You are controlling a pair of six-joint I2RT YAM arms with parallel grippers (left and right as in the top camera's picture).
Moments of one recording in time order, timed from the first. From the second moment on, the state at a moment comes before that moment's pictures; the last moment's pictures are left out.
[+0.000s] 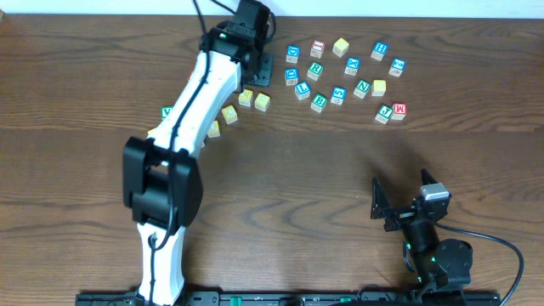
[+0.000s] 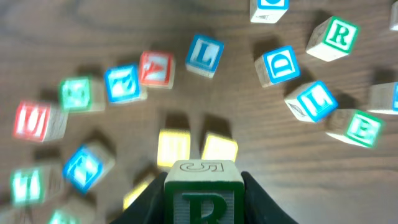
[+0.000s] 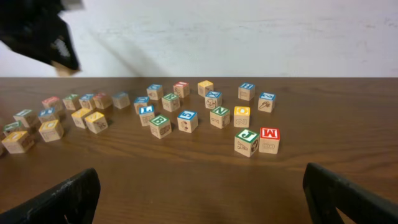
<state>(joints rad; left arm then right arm) -0.36 2.15 1.99 -0.96 -0.04 -0.18 0.09 0.03 0.01 -0.06 -0.12 0.08</state>
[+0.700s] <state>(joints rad) -0.48 2.11 1.79 -1.25 -0.03 -0.44 0.09 0.03 0.01 -0.06 -0.12 0.08</state>
